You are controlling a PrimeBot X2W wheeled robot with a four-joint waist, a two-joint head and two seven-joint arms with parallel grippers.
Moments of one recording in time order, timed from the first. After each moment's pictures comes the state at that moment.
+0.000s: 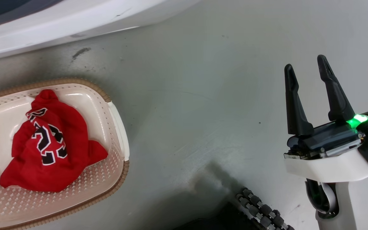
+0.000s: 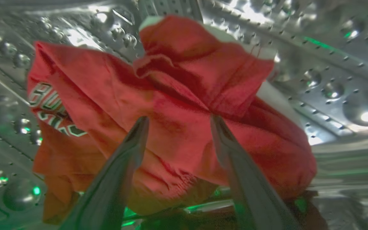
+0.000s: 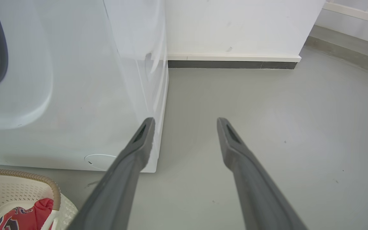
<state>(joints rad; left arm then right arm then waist) -1.80 0.46 -0.42 1.26 -0.29 -0.13 0.47 -0.27 -0.05 0.14 -0.16 0.19 0.13 -0.26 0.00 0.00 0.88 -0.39</state>
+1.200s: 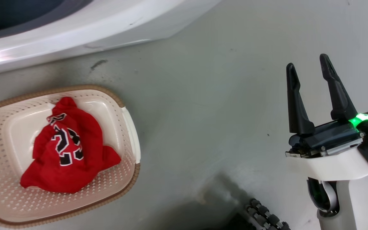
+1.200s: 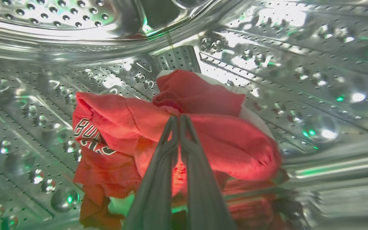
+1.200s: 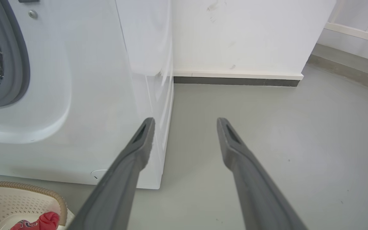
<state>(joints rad) -1.75 0.43 -0.48 1.25 -0.32 -0.11 0.31 -0.27 -0.05 0.13 -0.16 0.16 0.13 -0.26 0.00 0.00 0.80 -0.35</state>
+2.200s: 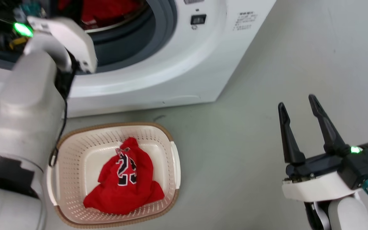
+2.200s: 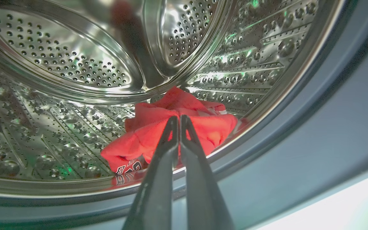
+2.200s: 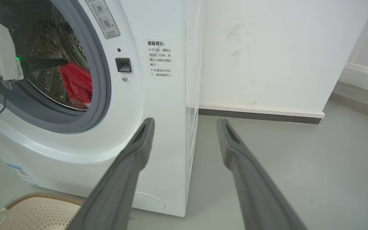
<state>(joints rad) -1.21 0.32 -0.56 1.11 -0.51 -0.13 -0.20 -0.14 -0.05 0.11 -0.09 0.05 0.13 -0.26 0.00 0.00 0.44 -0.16</state>
